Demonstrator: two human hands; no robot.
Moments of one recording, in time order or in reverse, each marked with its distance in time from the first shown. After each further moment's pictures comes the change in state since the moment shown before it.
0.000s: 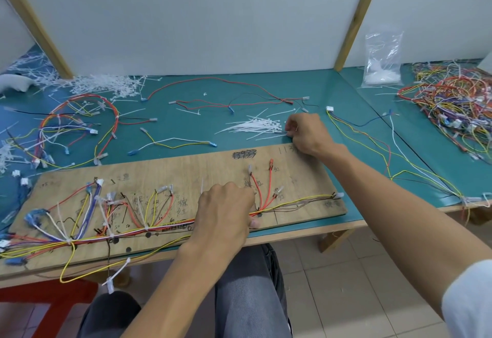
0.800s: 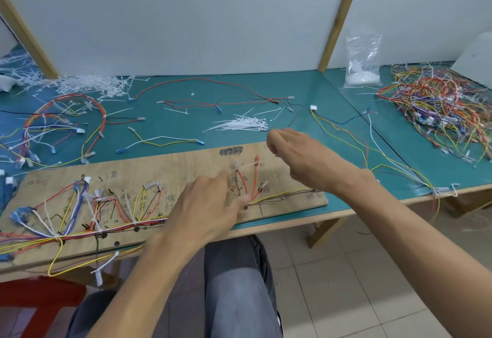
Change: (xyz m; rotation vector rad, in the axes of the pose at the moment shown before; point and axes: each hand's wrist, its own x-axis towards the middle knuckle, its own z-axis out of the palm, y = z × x) left_hand -0.008 -0.010 -0.010 -0.351 0.038 -0.116; right_hand -0.128 -0.061 -0.076 -0.246 -0.125 -0.584
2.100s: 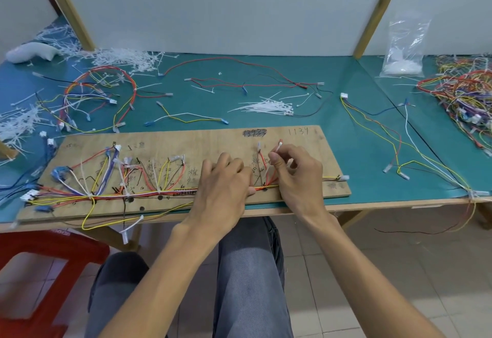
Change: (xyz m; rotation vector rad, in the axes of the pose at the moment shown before) left_hand -0.011 -0.018 0.036 0.220 0.227 0.182; right_hand -0.001 -0.067 0.104 0.702 0.639 0.494
